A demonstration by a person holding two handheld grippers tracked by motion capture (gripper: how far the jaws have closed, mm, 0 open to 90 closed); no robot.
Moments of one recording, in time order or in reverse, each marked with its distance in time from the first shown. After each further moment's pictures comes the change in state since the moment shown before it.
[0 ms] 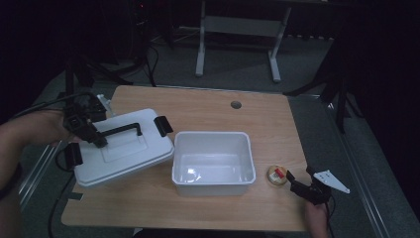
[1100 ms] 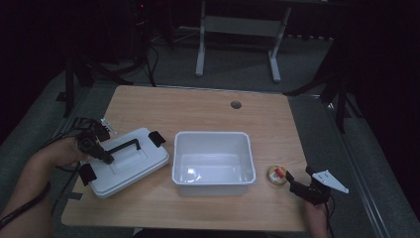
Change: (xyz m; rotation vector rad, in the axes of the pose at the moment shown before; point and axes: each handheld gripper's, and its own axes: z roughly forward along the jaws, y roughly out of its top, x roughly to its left) left arm 0.048 -0.021 0.141 -0.047 -0.106 -0.156; right arm 0.002 0.000 0.000 0.009 0.003 -0.016
